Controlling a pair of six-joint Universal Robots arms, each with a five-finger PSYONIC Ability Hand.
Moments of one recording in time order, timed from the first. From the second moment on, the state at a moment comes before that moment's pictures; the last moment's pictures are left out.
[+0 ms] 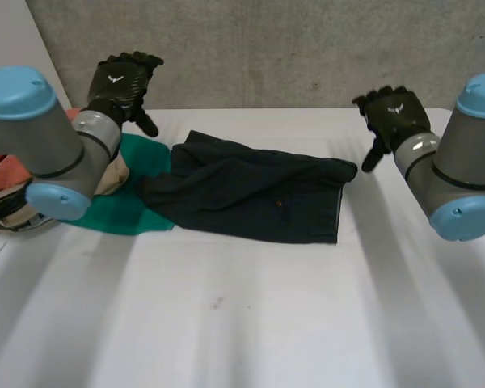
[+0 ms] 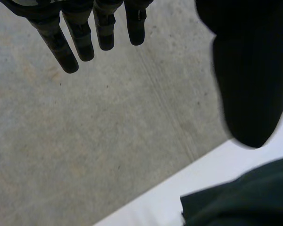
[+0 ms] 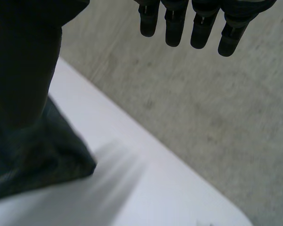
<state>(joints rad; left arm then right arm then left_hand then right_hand) 4.39 -2.25 -0.99 3.38 -1.46 3.27 1.88 -0.91 1.06 -0.08 1.50 2.78 0.20 0.20 0.21 0.20 0.05 0.21 0.20 0.21 0.20 0.05</state>
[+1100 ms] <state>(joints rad) 4.38 -2.53 -0.72 2.74 -1.46 3.77 1.98 -0.79 1.12 0.18 1.43 2.83 0.34 0.33 0.33 0.33 0.15 0.54 0.53 0.54 0.53 0.34</state>
